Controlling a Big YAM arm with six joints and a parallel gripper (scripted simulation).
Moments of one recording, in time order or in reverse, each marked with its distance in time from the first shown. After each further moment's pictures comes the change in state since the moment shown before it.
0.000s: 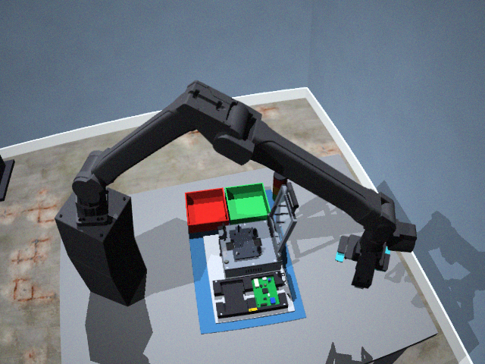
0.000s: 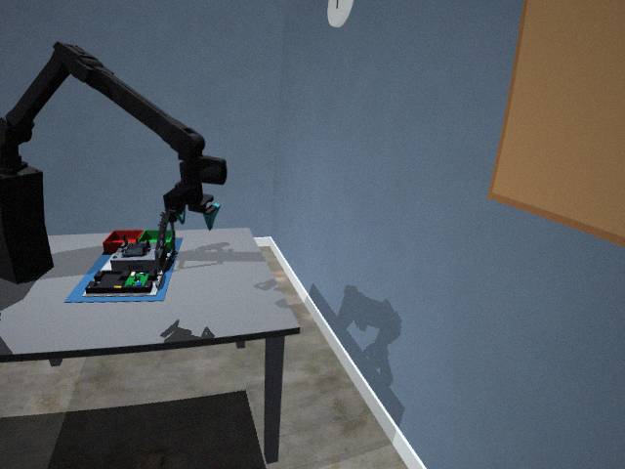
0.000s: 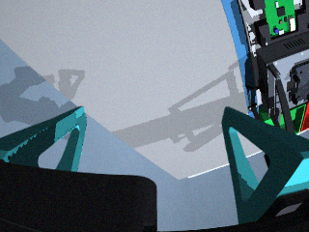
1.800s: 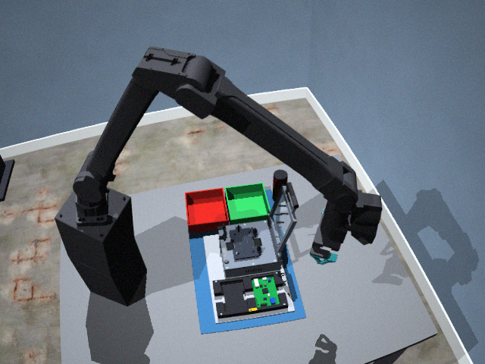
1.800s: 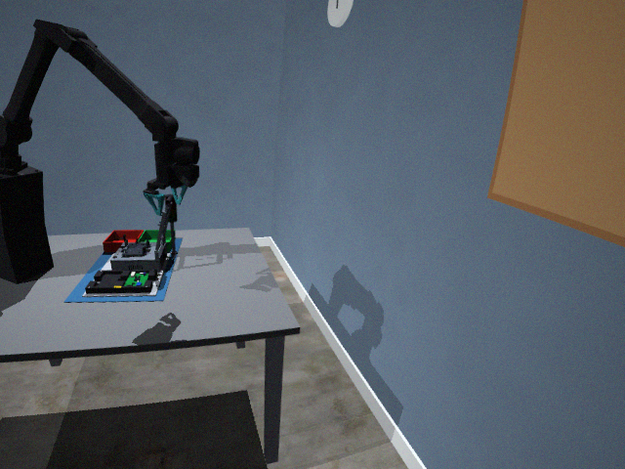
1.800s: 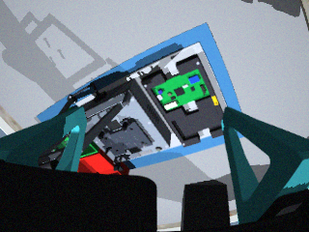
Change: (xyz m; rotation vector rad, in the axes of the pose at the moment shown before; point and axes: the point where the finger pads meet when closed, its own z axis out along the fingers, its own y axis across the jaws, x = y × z) arm 0.008 -0.101 -0.035 0.078 -0.095 -1.521
